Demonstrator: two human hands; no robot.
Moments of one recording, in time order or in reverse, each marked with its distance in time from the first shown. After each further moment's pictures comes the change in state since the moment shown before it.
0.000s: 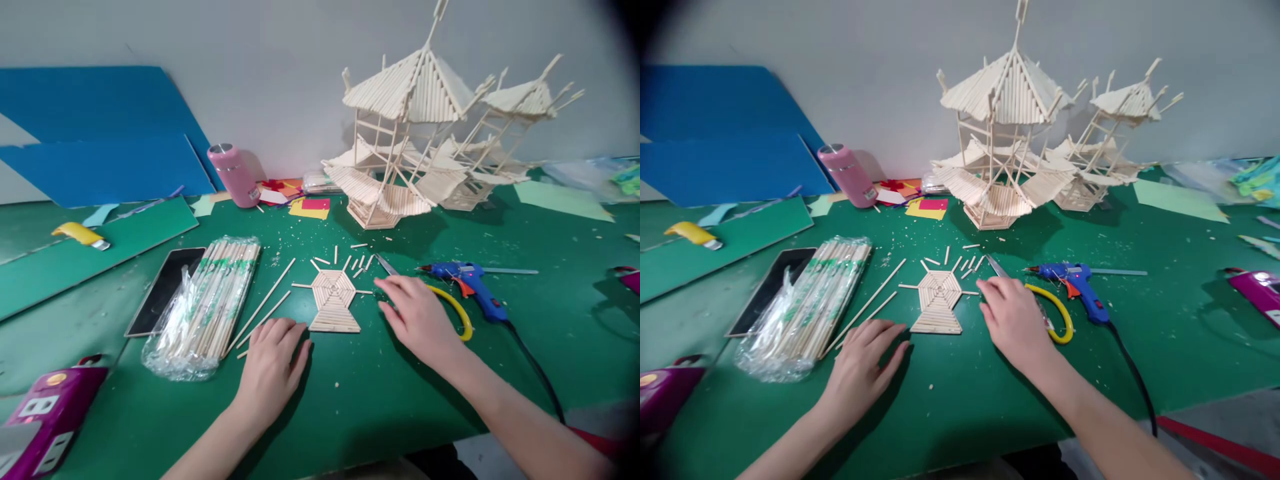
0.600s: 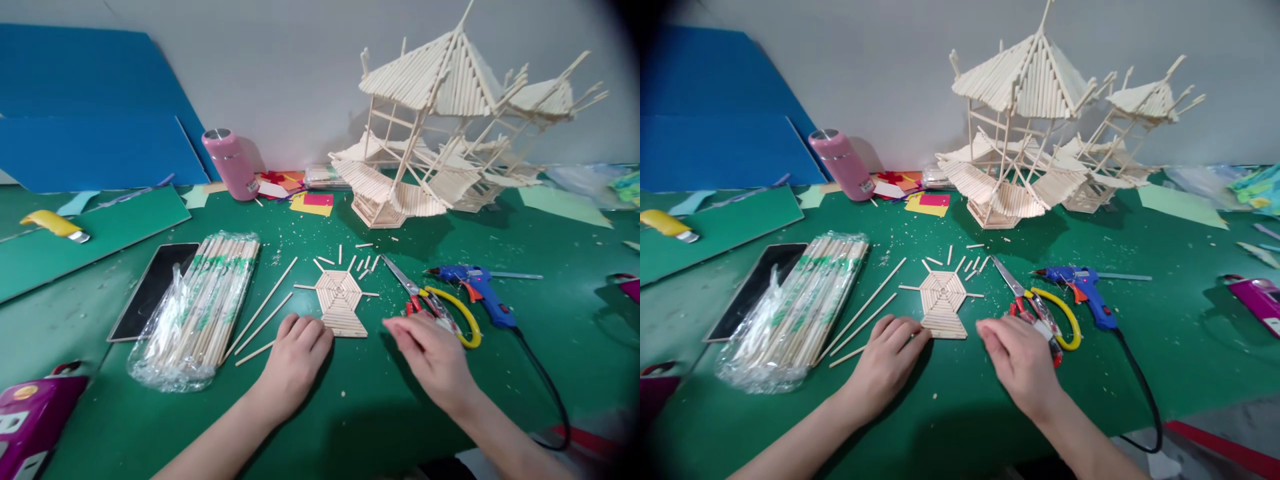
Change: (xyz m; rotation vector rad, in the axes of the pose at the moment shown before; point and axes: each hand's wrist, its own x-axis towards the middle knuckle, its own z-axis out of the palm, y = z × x) left_hand 0.014 -0.002 0.020 -0.048 -0.056 0.263; right_hand -0.024 -0.027 0.002 0.425 0.093 0.088
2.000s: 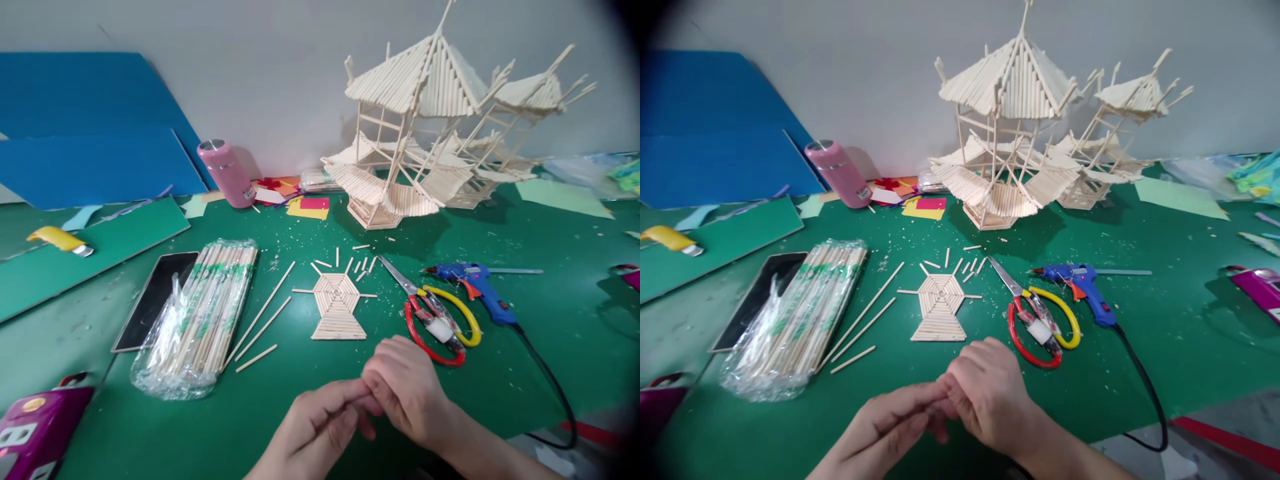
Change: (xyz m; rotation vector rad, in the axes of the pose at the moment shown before) left_hand -0.005 0.061 -0.041 -1.288 -0.130 -0.326; right_hand -0.008 -0.030 0.015 0.022 -0.165 -0.182
